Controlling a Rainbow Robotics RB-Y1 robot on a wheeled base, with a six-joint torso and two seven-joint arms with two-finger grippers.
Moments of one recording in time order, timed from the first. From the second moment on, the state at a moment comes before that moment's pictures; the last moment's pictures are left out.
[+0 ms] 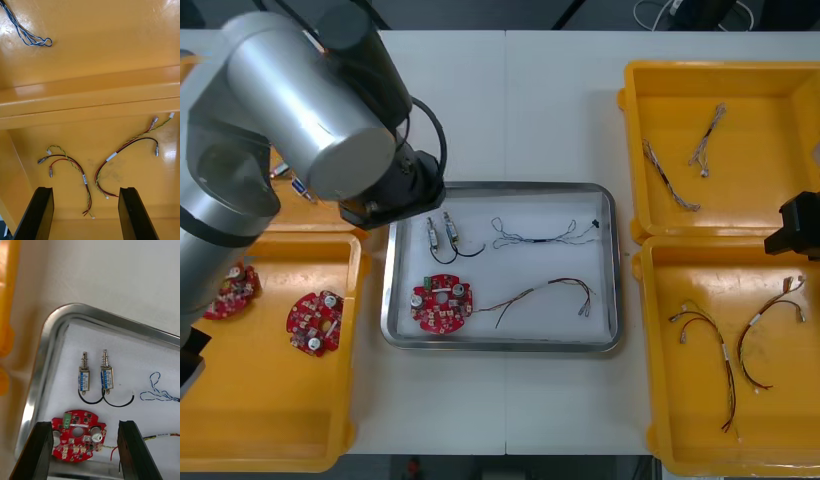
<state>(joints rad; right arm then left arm) -0.36 -0.84 -0.16 -1.96 -0.94 1.92 1.09 -0.76 0.56 -0.42 -1.99 0.63 1.85 -0.40</state>
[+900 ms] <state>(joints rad) -0.36 -0.84 -0.16 -1.97 -0.95 1.92 1.09 -0.50 0.94 0.11 -2.01 0.93 1.83 -1.12</state>
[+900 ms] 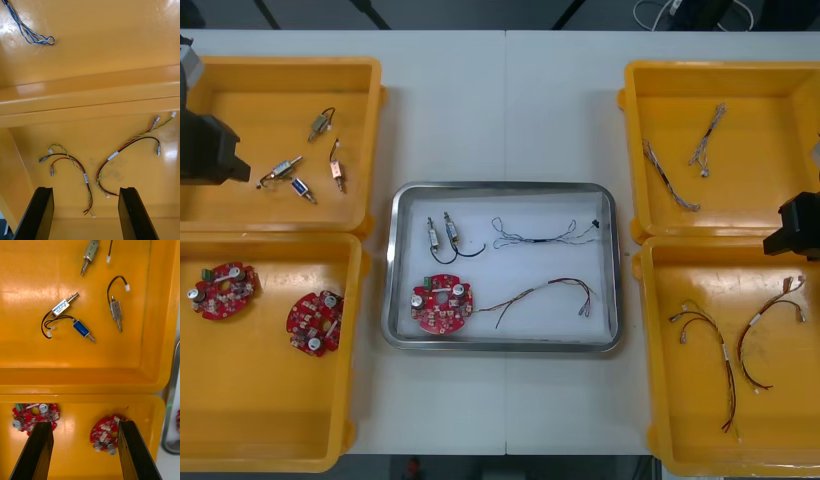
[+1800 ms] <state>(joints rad) -0.66 -0.80 0.33 -1.99 -1.01 1.87 1.43 -0.03 0.97 0.43 -2.23 1.04 1.83 -1.18</state>
